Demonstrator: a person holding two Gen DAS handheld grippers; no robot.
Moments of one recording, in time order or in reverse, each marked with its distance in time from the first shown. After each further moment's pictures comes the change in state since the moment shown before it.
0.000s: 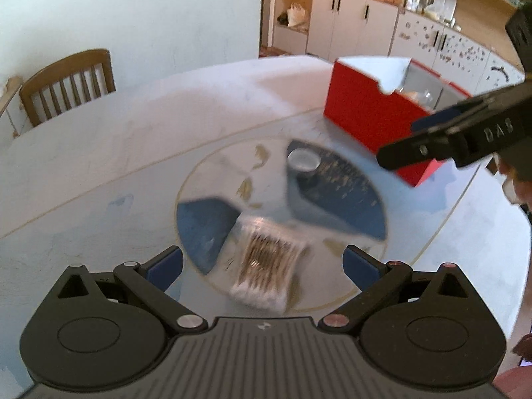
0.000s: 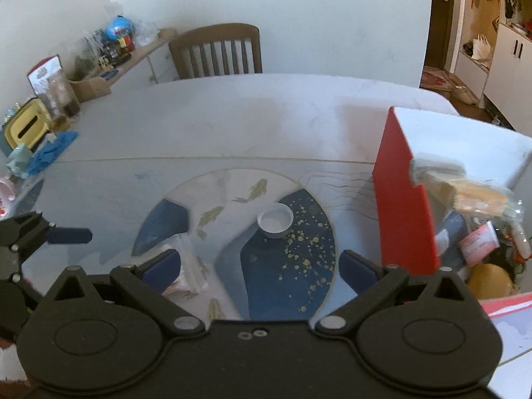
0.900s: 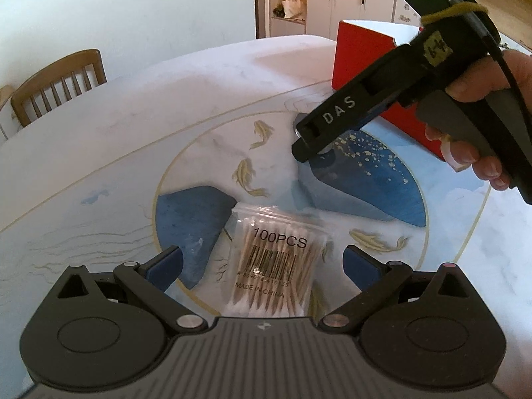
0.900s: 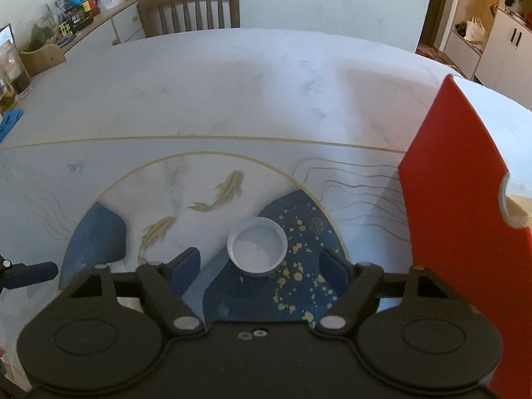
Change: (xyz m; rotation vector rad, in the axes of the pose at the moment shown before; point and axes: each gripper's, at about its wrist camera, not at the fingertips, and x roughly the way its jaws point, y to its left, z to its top) left arm 0.060 -0.008 -0.010 0.066 0.011 0.034; right arm 0.105 -0.003 0.025 -0.013 0.121 -0.095
